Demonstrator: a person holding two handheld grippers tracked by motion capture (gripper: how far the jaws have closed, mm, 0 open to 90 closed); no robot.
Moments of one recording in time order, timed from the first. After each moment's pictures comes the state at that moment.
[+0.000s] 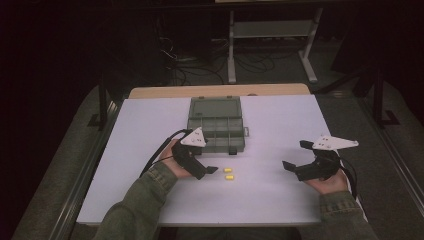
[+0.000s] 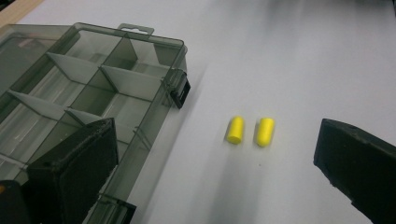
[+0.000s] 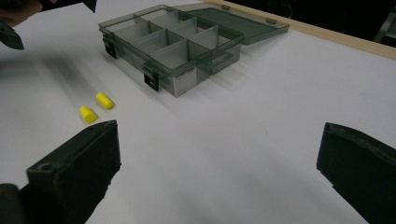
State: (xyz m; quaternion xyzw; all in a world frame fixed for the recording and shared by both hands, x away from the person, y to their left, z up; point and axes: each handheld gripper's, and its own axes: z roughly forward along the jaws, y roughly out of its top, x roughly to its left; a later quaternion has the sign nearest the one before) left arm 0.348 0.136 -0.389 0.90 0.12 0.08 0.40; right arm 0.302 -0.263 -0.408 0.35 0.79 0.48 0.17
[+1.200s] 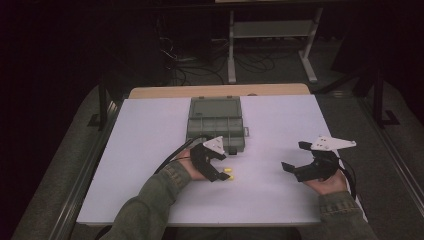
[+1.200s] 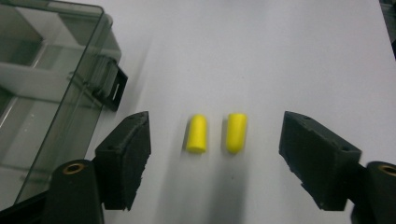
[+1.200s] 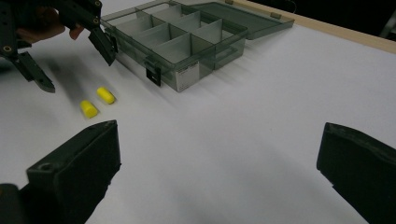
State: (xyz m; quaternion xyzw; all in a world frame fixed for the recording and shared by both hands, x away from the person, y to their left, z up) left arm 0.360 0.091 -0.417 0.94 0.06 -0.01 0.34; right arm 0.302 -0.261 -0.411 0.35 0.79 0.48 0.16
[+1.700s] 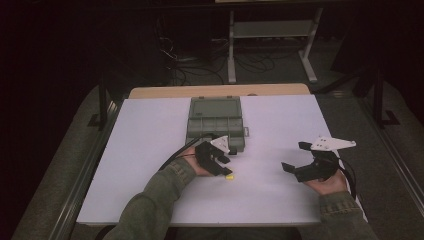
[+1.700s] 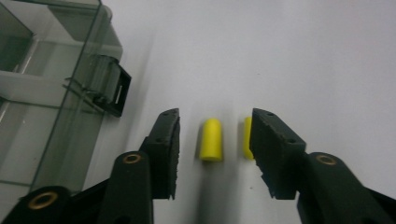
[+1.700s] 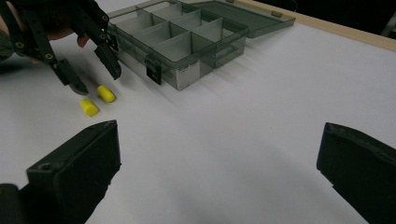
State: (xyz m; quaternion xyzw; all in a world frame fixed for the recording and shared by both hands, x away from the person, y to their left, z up) left arm 0.371 0.081 -0.423 0.95 0.06 -0.01 0.31; right arm 0.302 -0.261 -0.412 0.35 0.79 0.48 0.16
